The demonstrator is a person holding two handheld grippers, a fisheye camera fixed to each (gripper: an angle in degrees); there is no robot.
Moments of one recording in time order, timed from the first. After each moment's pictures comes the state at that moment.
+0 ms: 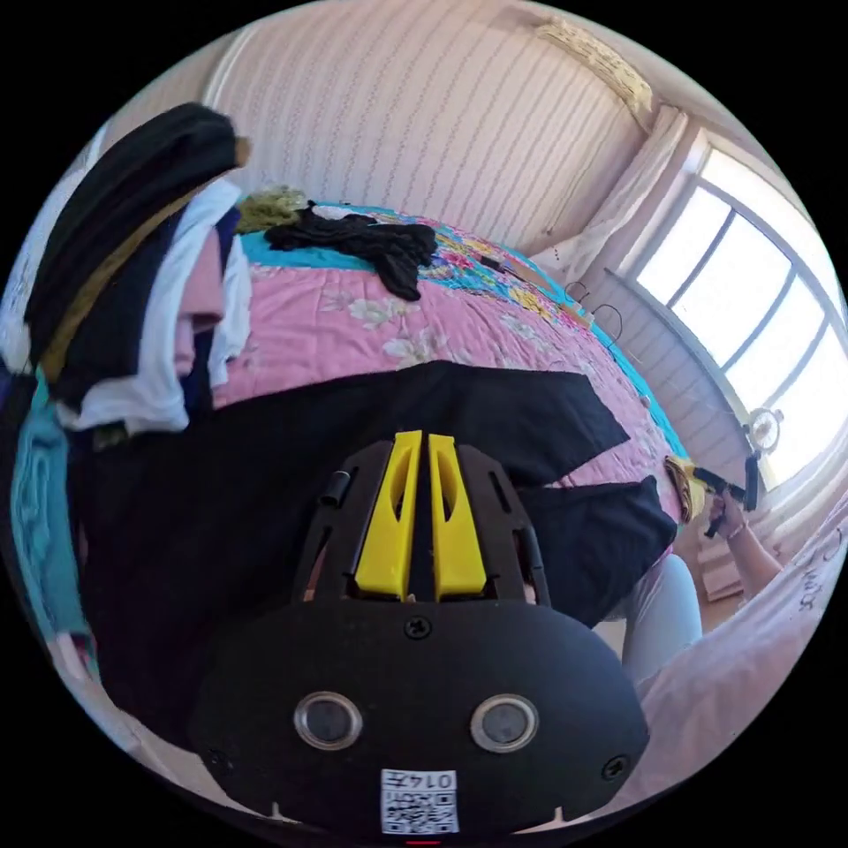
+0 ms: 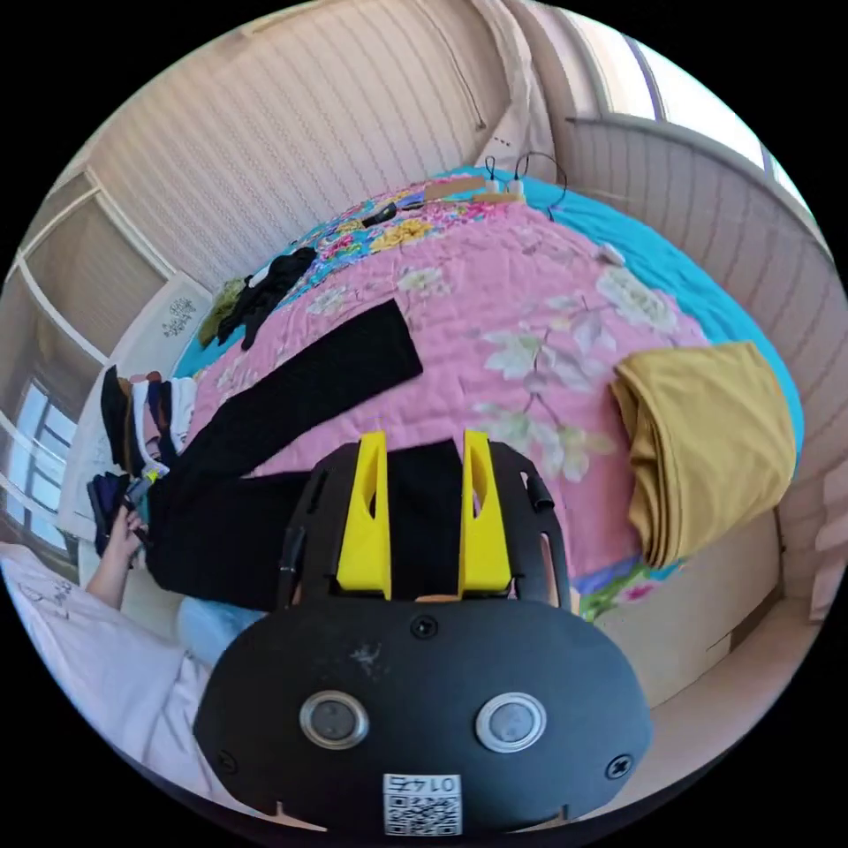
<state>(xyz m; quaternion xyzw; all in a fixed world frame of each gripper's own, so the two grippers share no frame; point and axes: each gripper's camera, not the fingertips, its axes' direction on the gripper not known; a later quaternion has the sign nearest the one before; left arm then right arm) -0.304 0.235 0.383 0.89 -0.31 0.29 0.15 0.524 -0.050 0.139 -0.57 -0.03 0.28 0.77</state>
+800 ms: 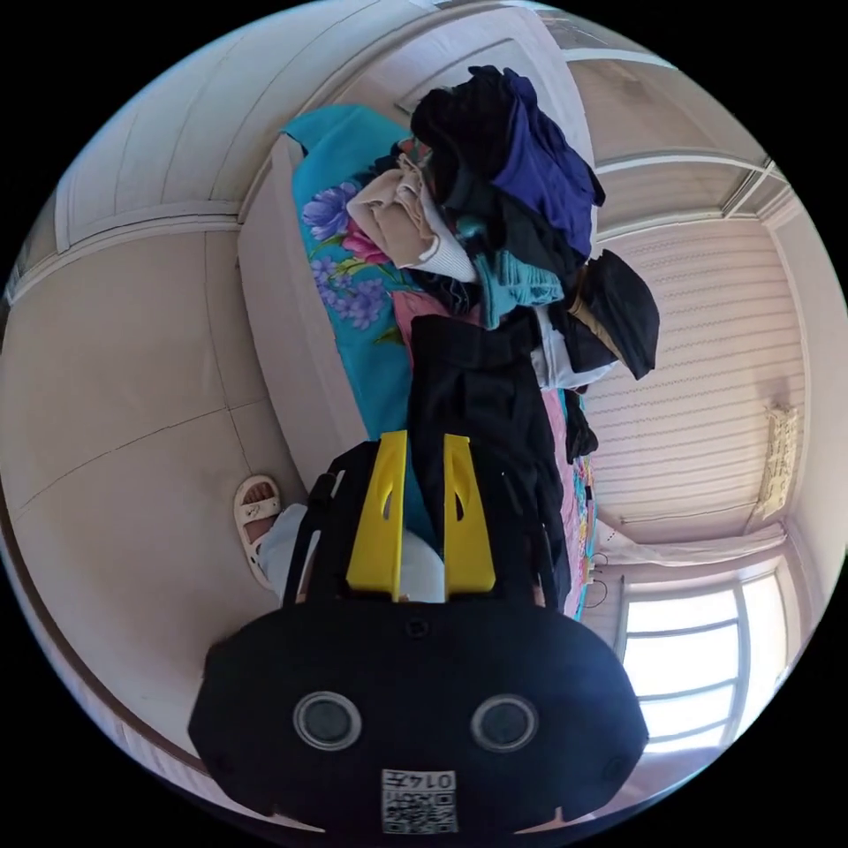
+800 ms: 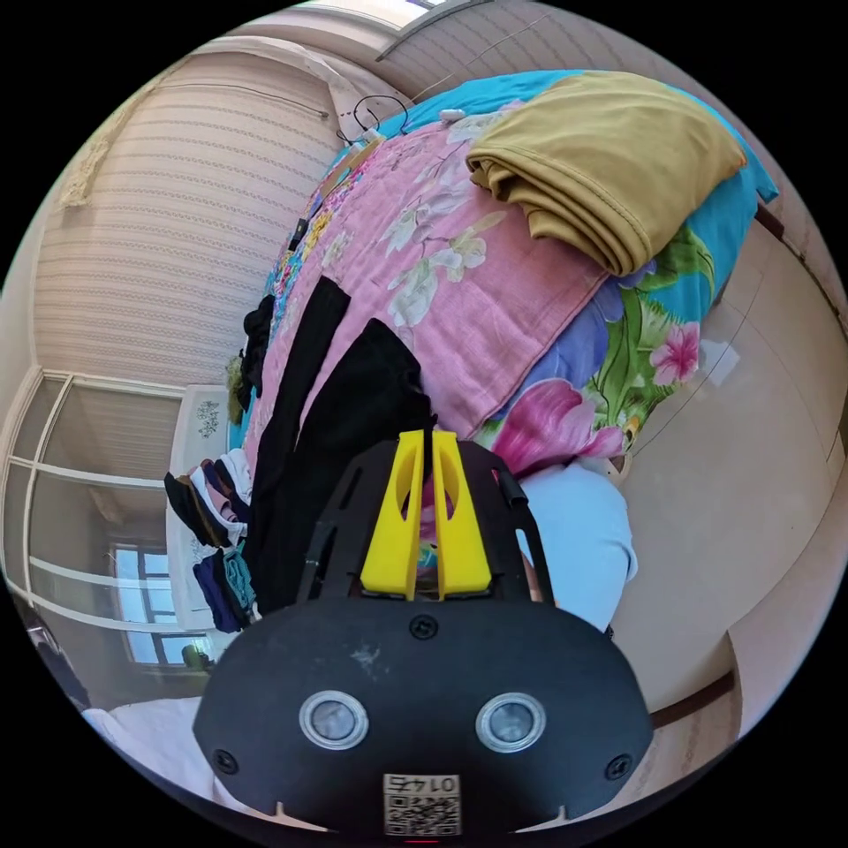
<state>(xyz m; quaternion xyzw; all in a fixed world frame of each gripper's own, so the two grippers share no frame) -0.805 0.120 0.420 0.94 0.24 0.22 0.12 0.633 -0.053 -0.021 -0.55 0.00 0.53 0.65</state>
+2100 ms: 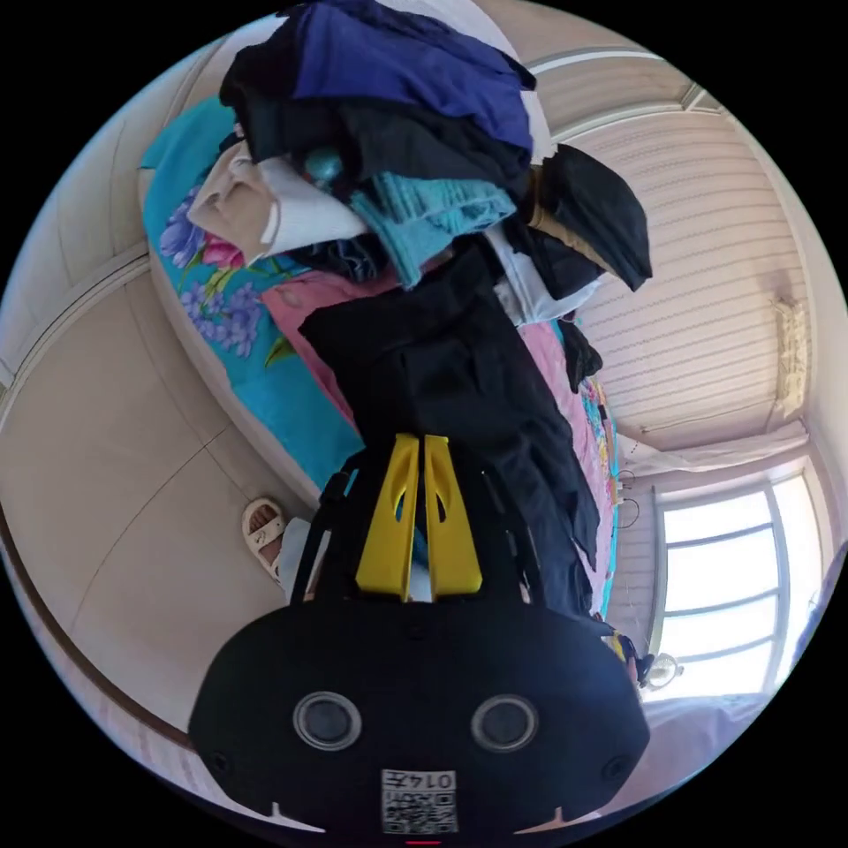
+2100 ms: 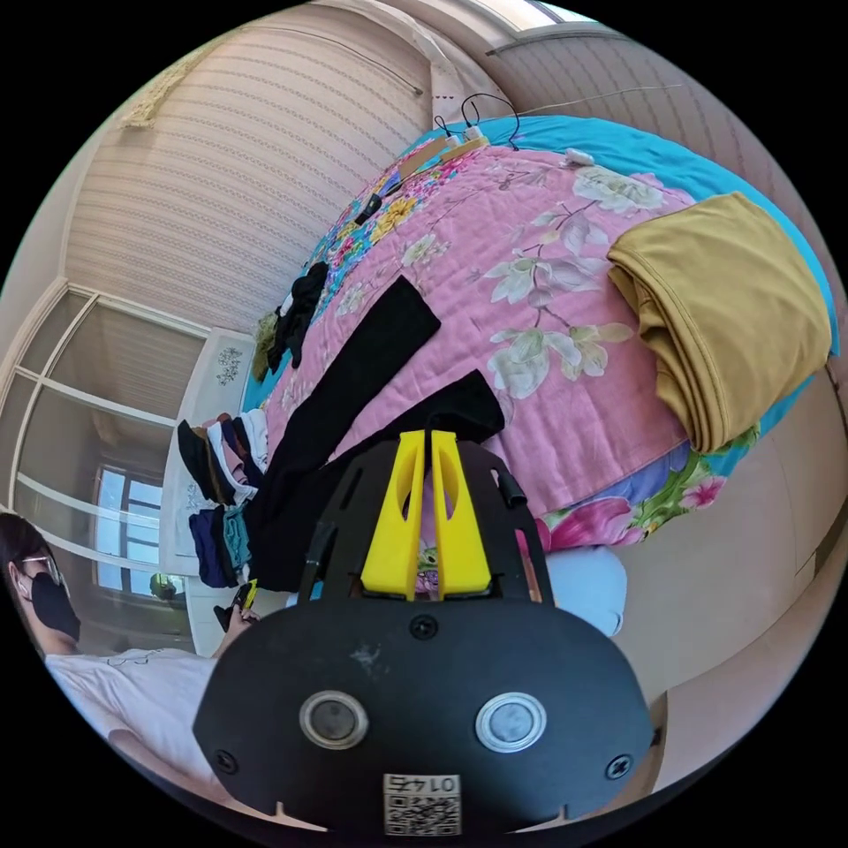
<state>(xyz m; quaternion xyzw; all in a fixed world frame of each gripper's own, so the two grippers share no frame) -0.851 0.163 0.372 0.95 0.08 0.24 0.19 0.630 -0.159 0.018 -0.56 -0.08 0.45 0.69</state>
